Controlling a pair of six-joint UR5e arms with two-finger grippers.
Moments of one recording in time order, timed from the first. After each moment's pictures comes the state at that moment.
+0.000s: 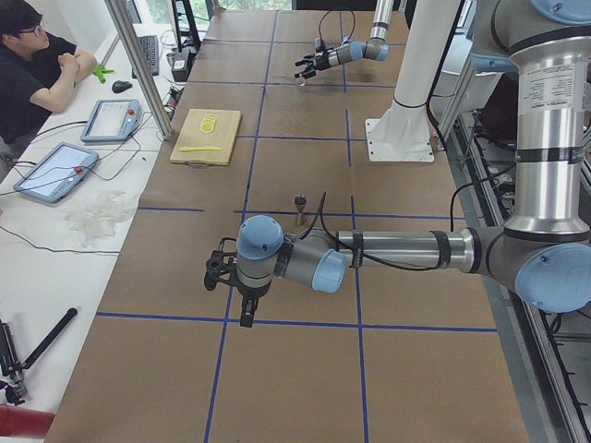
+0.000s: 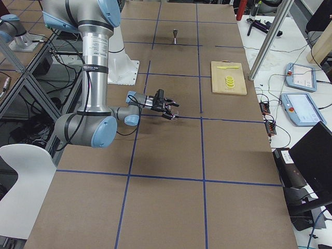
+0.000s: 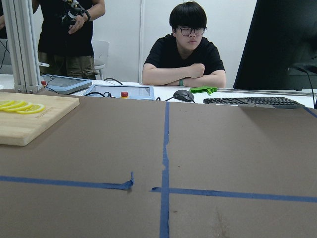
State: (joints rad) left arm -1.54 -1.49 -1.62 -1.89 -2.33 -0.15; right arm 0.18 -1.67 1.70 -0.60 0.47 1.25
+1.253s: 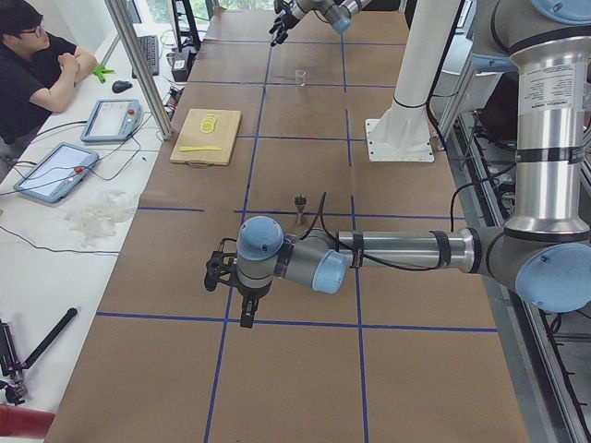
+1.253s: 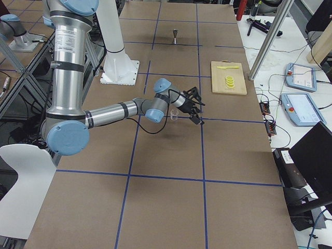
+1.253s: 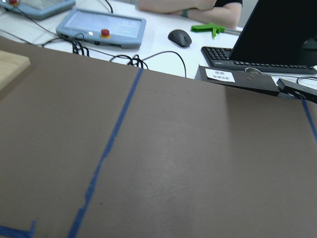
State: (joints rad) left arm -1.54 -1.49 -1.62 -1.89 -2.33 -0.15; right arm 0.95 -1.67 1.83 -0.78 1.60 0.69
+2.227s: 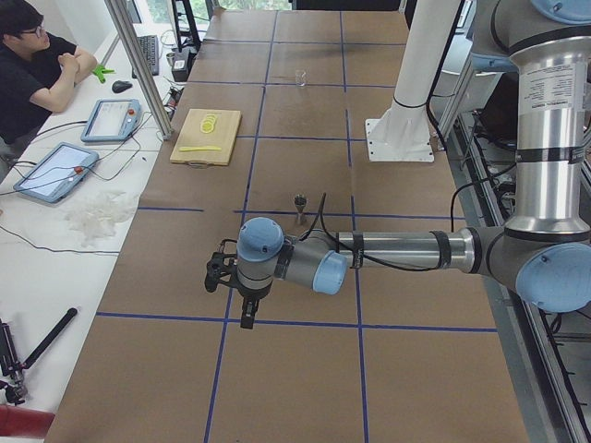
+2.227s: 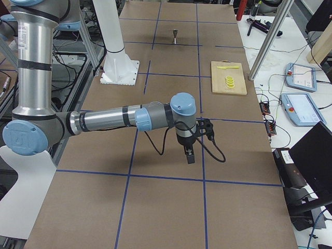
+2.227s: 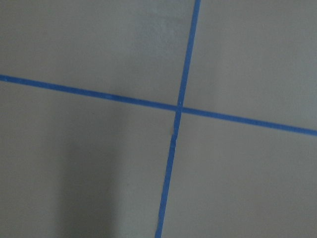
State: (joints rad) left arm -1.54 -1.49 -1.62 -1.89 -2.33 -0.15; right arm 1.55 -1.71 1.84 -1.57 2.27 -0.03
